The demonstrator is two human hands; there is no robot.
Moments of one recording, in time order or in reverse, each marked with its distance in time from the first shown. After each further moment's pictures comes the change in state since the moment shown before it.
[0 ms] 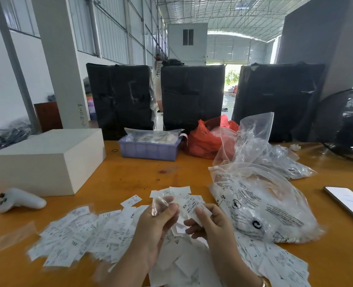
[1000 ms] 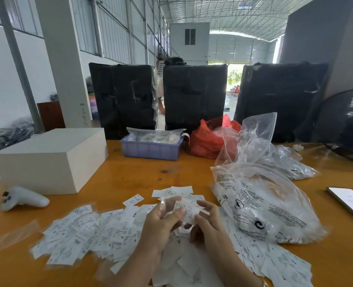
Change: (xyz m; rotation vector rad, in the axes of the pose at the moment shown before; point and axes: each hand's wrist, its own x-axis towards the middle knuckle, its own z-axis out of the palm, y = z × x) left_hand -0.006 -0.003 0.006 0.330 -0.020 0.060; right_hand -0.001 0.006 0.006 -0.201 -0.058 0.063
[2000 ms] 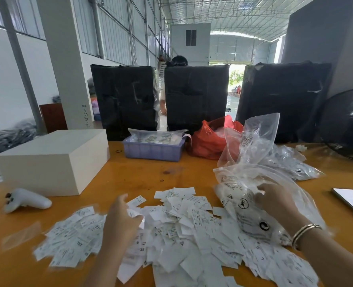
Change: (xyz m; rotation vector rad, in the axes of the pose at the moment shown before) left_hand 0.029 0.006 -0.074 0.819 0.411 0.008; right_hand 0.083 -0.030 -0.148 -1.220 0.380 0.103
